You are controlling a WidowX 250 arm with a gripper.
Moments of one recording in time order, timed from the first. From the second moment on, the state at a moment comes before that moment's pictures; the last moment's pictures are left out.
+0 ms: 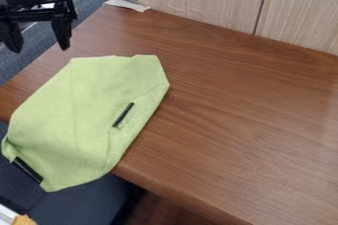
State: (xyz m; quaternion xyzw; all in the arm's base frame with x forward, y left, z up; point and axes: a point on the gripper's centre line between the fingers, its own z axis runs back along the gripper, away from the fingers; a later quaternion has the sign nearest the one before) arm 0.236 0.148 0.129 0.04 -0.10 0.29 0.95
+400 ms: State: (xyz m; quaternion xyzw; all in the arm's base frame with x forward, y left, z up) arm 0.237 0.147 0.097 0.03 -0.08 0.31 0.95
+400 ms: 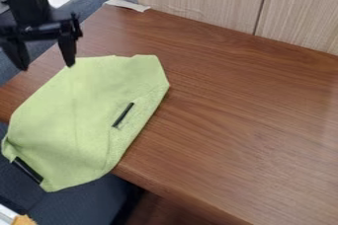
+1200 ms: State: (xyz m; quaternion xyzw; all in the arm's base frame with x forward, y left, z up) arm 0.257 0.137 0.017 -0.02 -0.06 0.32 0.95
